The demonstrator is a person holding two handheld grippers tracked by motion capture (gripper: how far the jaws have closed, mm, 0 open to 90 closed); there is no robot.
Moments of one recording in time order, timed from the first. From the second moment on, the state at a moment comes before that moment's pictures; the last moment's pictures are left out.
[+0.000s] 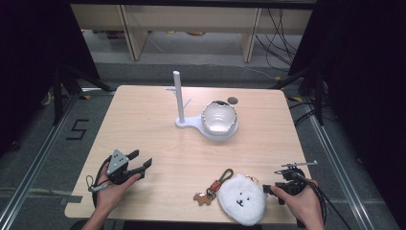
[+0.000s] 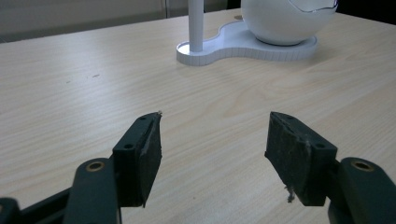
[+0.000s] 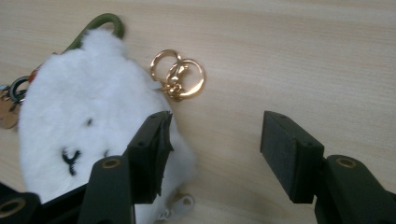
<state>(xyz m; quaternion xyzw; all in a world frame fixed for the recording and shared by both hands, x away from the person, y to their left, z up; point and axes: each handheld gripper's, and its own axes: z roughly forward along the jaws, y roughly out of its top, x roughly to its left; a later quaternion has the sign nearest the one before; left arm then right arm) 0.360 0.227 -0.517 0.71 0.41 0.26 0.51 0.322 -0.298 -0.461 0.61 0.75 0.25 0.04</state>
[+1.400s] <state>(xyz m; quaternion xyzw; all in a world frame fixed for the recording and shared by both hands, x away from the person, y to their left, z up) 0.360 0.221 -0.522 0.73 0.40 0.25 0.49 0.362 -0.249 -0.471 0.44 0.89 0.13 -0.07</state>
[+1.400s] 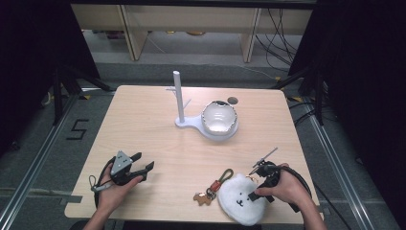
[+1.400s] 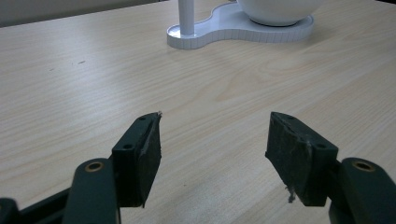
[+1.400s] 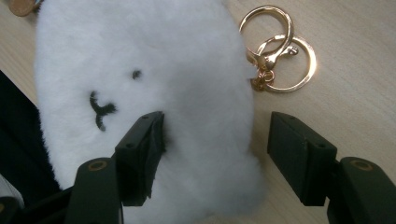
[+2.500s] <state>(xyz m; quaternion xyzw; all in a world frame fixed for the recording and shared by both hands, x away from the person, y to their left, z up) 0.360 0.221 -0.522 0.73 0.40 0.25 0.49 0.359 -0.250 -0.406 0.41 0.90 0.14 0.00</state>
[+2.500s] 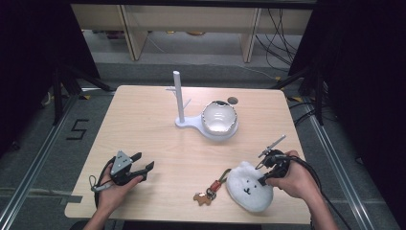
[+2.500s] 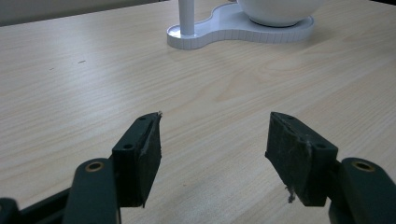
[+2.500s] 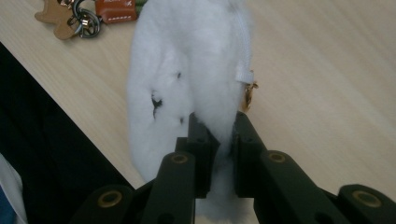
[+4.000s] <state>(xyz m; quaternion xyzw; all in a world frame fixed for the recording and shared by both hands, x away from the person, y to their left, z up) 0.359 0.222 -0.522 0.73 0.40 0.25 0.50 0.447 -0.221 -0.323 0.36 0.92 0.13 0.09</state>
